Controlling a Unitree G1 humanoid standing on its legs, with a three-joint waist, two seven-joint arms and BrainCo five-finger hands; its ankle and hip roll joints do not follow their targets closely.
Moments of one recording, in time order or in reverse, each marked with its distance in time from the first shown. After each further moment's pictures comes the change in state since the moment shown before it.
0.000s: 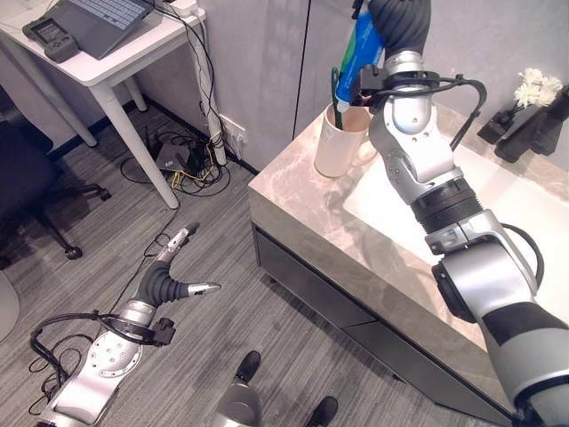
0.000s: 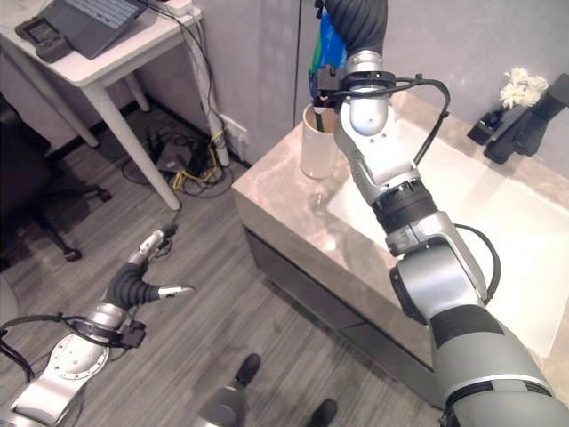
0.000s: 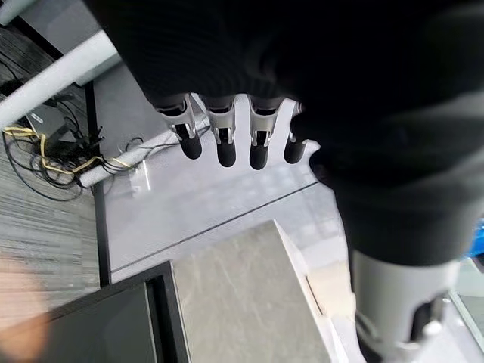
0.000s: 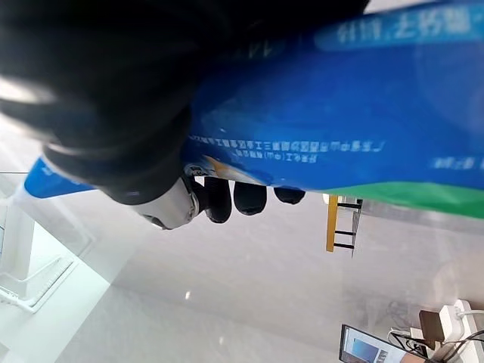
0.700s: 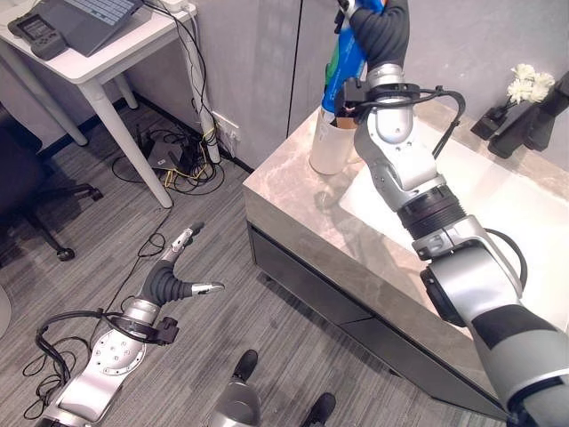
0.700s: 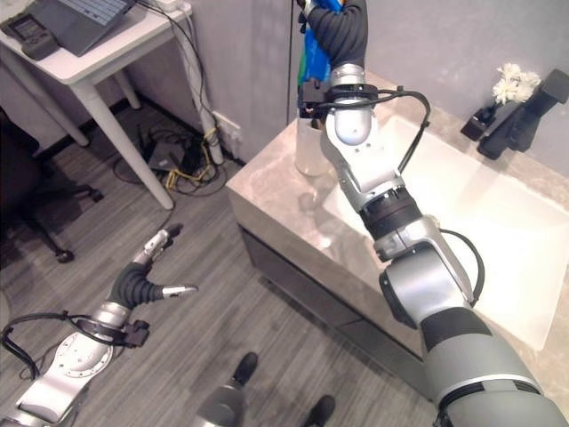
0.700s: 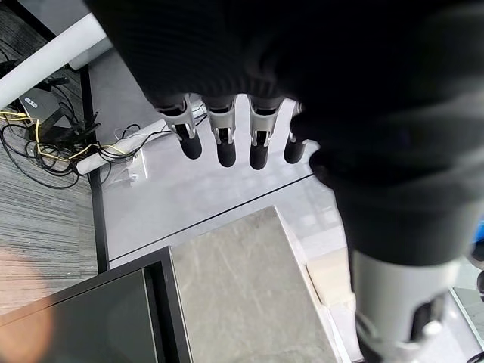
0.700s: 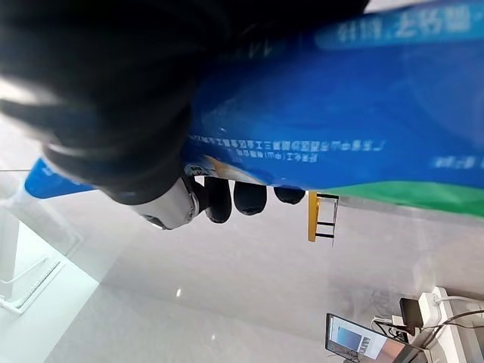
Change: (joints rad) left arm -0.003 -0.002 -0.003 0.011 0.001 0.001 0.001; right arm 0.020 0.059 -0.002 0.004 -0.023 0.000 0.000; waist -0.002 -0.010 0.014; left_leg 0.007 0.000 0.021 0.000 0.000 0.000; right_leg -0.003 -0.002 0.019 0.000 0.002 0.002
